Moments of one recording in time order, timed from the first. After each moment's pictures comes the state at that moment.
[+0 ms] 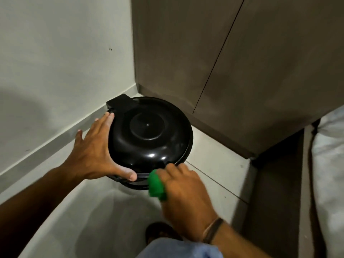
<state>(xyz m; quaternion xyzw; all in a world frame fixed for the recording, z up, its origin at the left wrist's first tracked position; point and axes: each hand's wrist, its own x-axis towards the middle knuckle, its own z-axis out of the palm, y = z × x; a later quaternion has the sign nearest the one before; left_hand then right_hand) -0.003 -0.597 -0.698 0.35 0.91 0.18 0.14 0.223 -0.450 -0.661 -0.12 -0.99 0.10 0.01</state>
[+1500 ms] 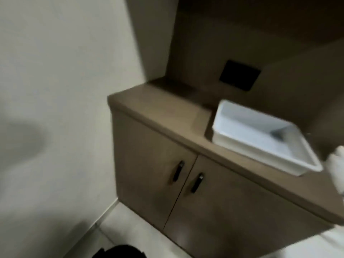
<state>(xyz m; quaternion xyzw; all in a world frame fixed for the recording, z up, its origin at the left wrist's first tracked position) -0.025 -0.499 -0.511 0.36 0.83 0.37 0.21 -0.023 -0.382 -0.521 -0.23 -0.87 0.44 -0.01</state>
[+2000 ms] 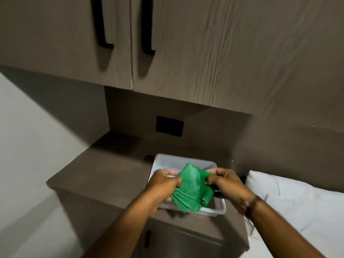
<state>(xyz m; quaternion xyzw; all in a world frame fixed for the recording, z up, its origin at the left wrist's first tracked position) -0.003 -0.118 0.084 0.25 0.71 0.49 0.44 0.171 -0.009 0.109 -0.48 -0.66 0.55 0.19</state>
